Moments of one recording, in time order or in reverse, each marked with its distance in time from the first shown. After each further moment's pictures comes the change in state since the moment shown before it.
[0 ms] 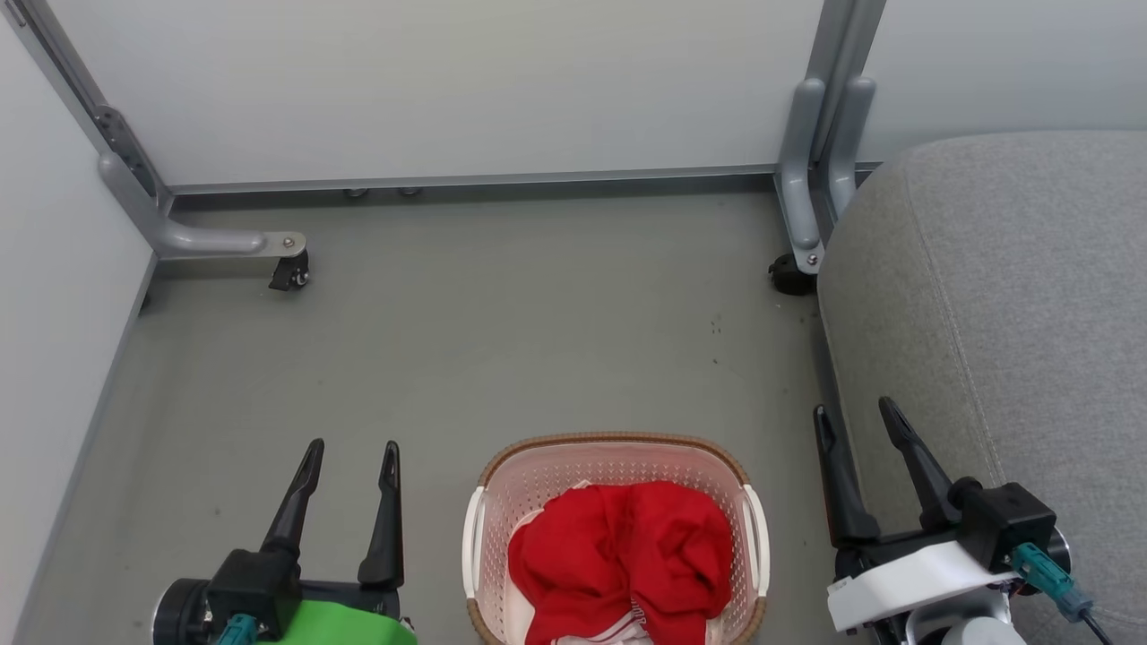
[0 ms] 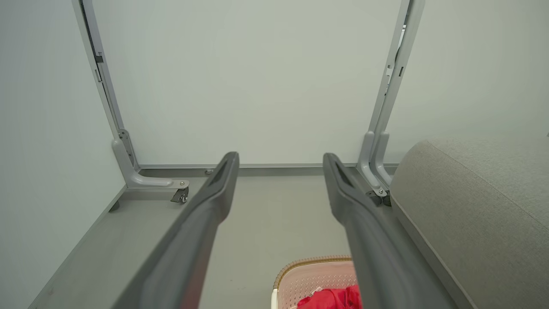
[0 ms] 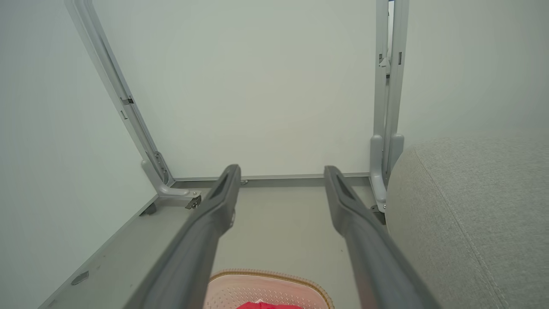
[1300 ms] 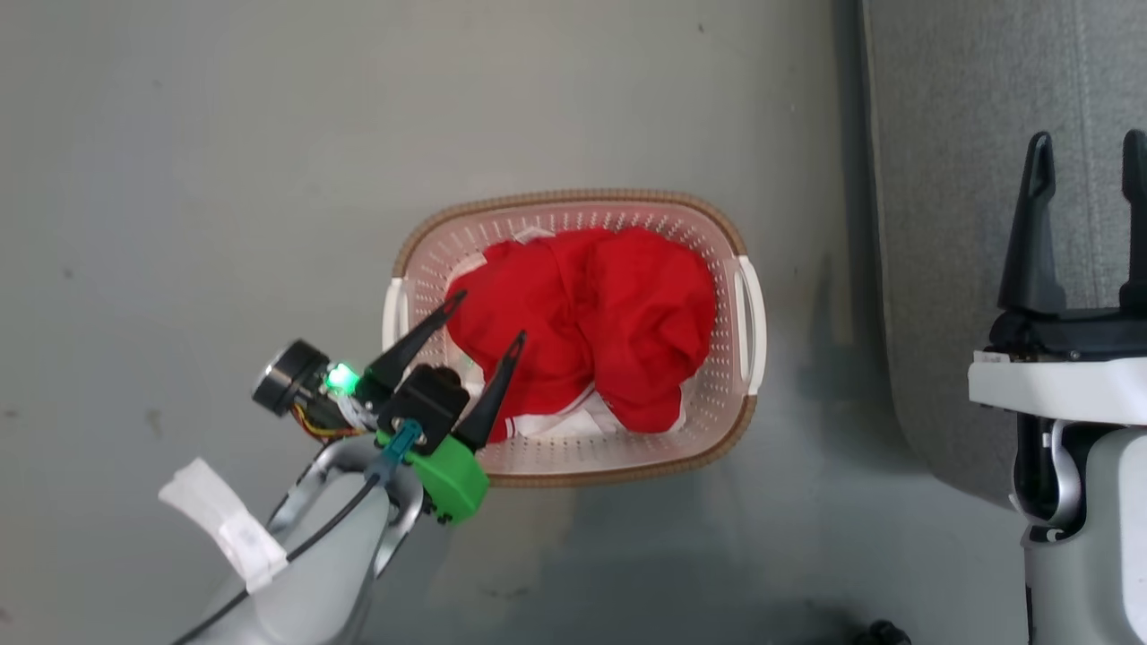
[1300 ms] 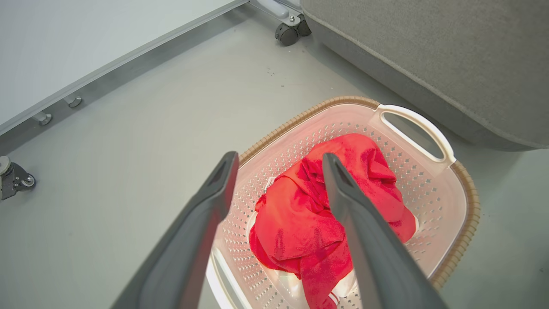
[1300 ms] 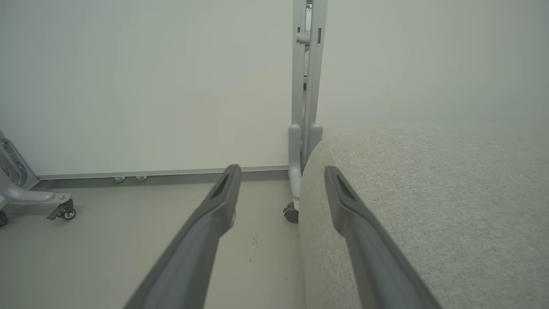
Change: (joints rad) left arm -0.527 0.130 -0.405 0.397 0.158 -0.024 0.000; right arm -0.295 -0.001 -0.266 -0.198 -0.114 0.000 0.000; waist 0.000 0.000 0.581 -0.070
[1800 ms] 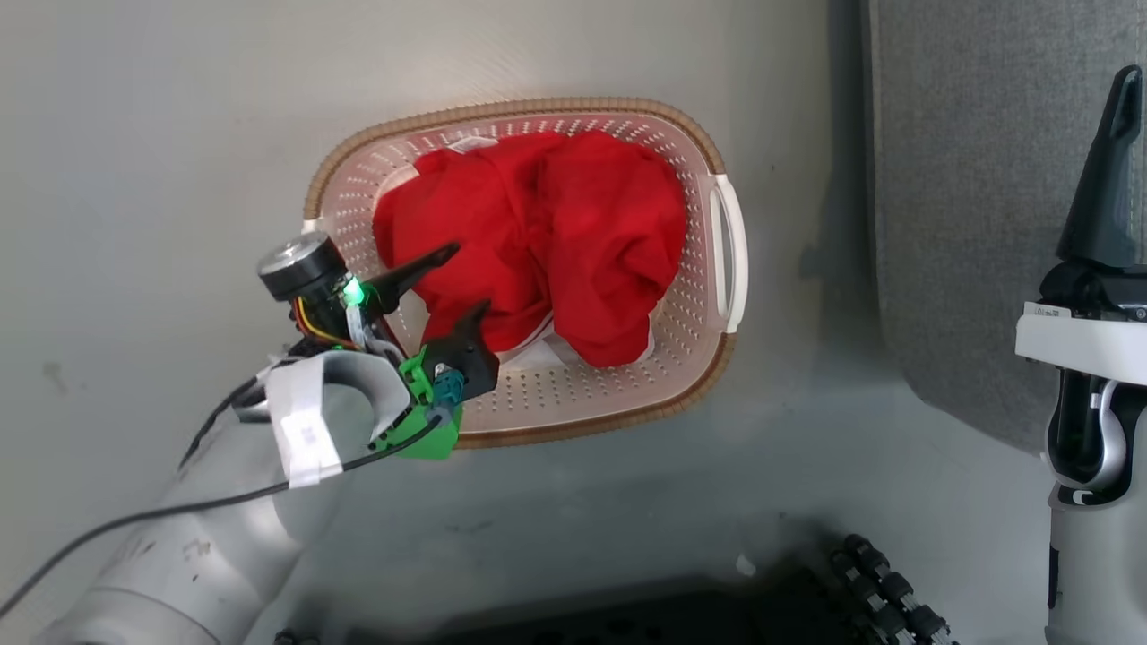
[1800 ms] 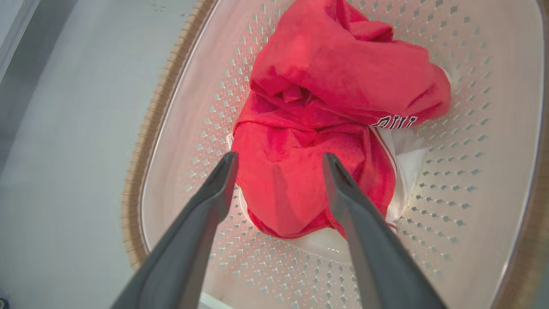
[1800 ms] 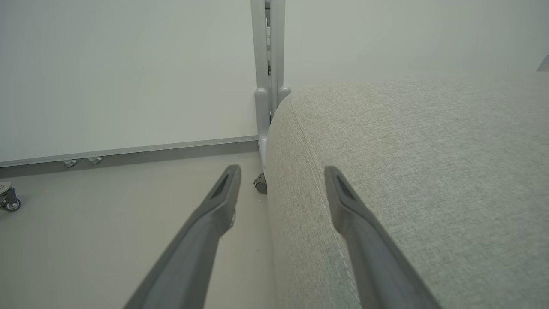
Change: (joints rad) left arm -0.349 0.063 -0.301 0.341 0.266 0.020 0.000; right arm -0.073 0.000 -0.053 -0.031 0.076 0.000 0.000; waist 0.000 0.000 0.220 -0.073
